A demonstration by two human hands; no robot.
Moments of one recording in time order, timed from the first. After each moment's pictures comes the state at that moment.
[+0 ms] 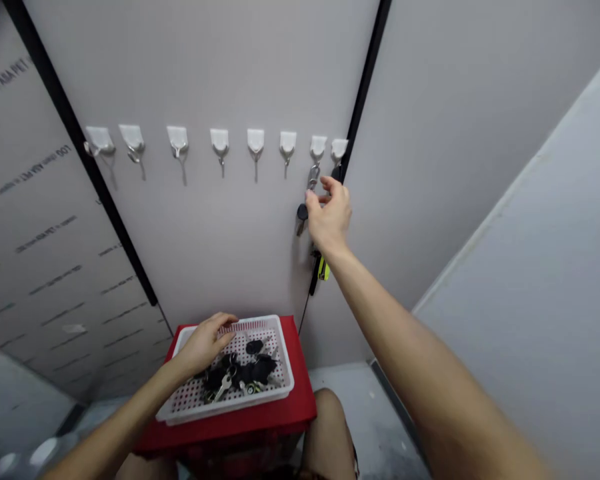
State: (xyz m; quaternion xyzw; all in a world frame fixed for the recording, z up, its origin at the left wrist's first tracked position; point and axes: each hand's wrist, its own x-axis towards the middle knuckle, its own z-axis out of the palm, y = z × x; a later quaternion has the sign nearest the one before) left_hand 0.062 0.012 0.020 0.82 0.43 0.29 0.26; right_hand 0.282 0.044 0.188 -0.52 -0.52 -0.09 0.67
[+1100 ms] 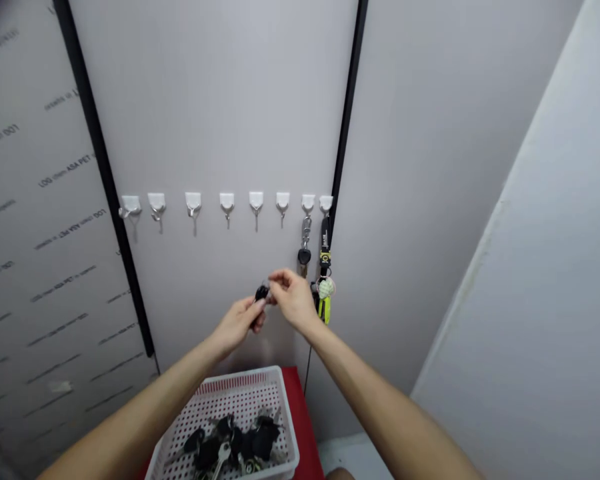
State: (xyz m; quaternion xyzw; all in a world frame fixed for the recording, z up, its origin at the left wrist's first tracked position) left_hand 0.130 0.032 0.127 0.67 0.28 0.42 0.54; right_hand 0.239 0.017 0.159 -0.48 -0.61 0.22 0.59
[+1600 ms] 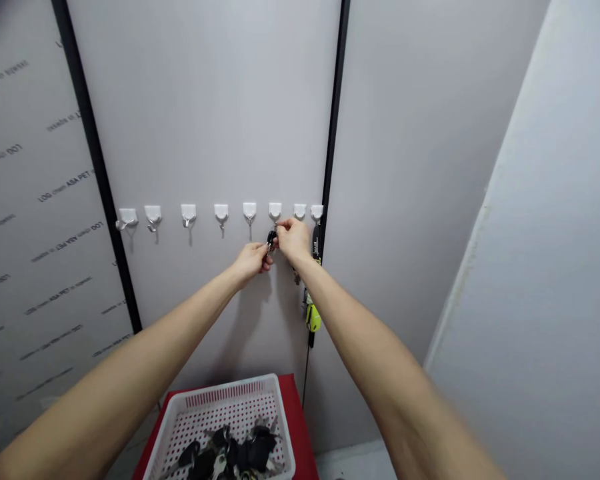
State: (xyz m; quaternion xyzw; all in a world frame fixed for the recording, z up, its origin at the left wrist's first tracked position) left_hand 0.171 0.071 0.229 0.69 0.38 0.45 0.42; right_hand 0.261 0.077 0.250 -0.51 -0.54 0.09 0.66
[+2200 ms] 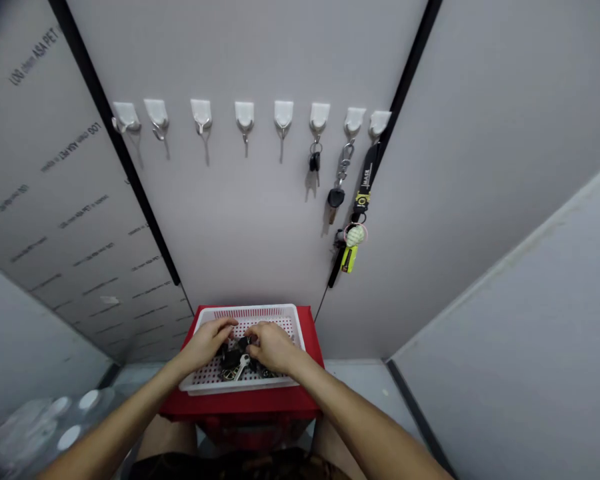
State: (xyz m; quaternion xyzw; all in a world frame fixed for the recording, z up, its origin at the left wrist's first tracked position) left_hand 0.034 0.002 -0.016 0.77 0.49 0.25 0.32; right_hand 0.192 -0.022 -0.005 -0.51 -0.83 0.19 0.14
